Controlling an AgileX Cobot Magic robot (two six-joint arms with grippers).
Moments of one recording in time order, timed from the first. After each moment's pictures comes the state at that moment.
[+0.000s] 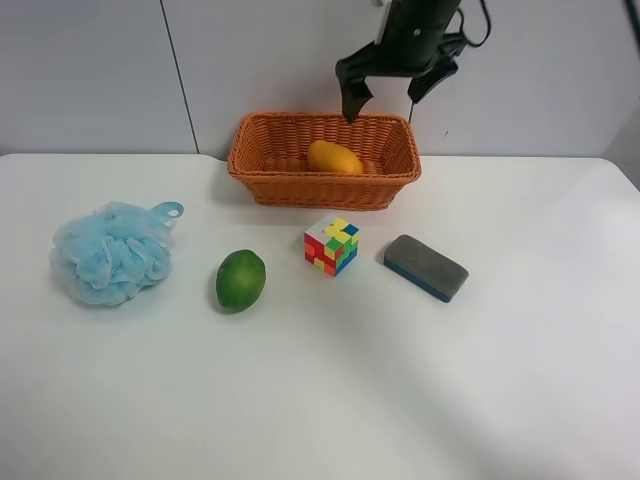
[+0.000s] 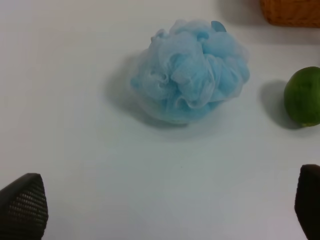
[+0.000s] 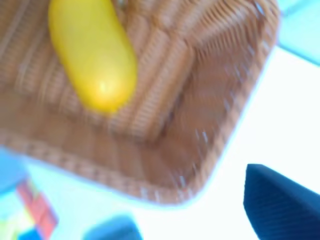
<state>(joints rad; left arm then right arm) 0.06 -0.01 -0.51 -0.08 1.06 0.05 0.37 2.08 -2.07 0.01 1.18 -0.05</state>
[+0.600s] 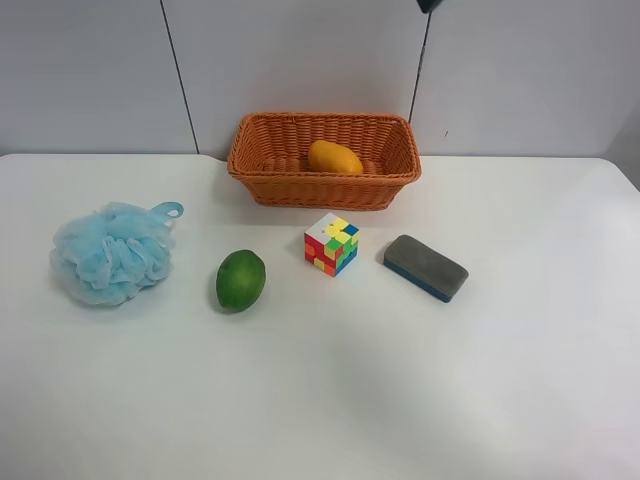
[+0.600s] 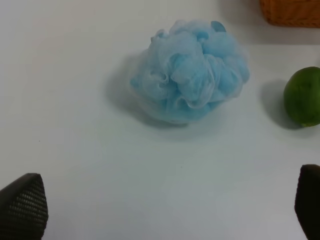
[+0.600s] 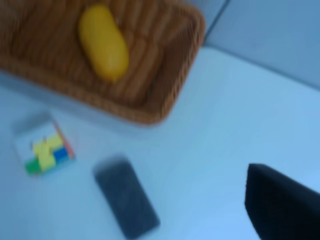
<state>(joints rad) 0.06 -0.01 -0.51 -0.08 1.06 0.05 0.38 1.52 -1.73 0.00 1.22 -0.04</state>
